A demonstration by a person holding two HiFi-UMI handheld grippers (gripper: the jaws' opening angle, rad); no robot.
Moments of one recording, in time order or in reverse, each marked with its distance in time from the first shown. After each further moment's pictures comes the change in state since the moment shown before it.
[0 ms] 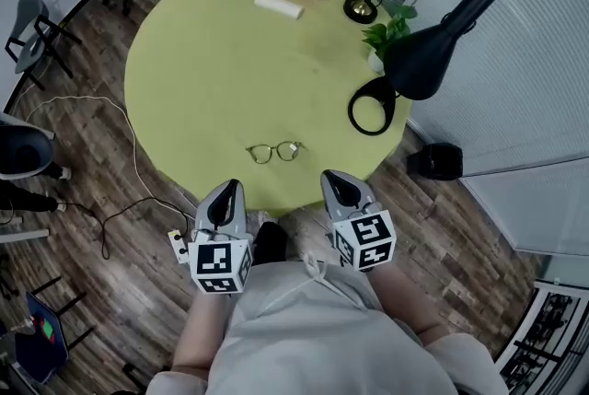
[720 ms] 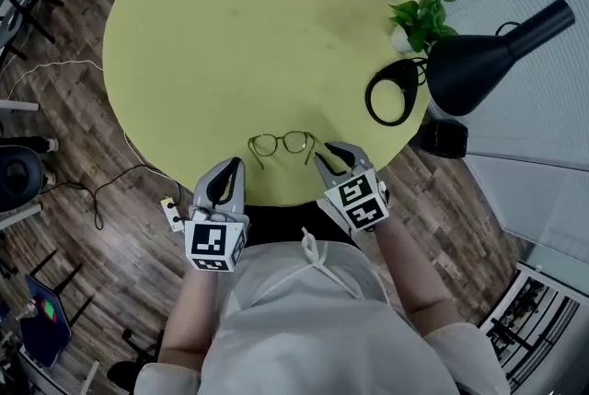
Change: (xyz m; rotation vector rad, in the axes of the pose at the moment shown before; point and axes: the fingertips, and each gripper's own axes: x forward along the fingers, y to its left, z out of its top) left arm 0.100 0.037 -0.042 -0.026 0.060 -0.104; right arm 0.127 -0.042 -0.075 -0.284 0.404 0.143
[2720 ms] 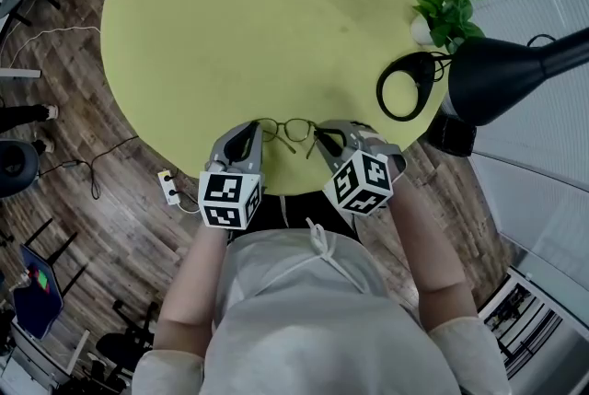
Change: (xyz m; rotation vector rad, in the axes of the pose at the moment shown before) left arm 0.072 -0.005 -0.035 -0.120 0.152 0.014; right arm 0.026 0.005 0.015 -0.605 0.070 0.170
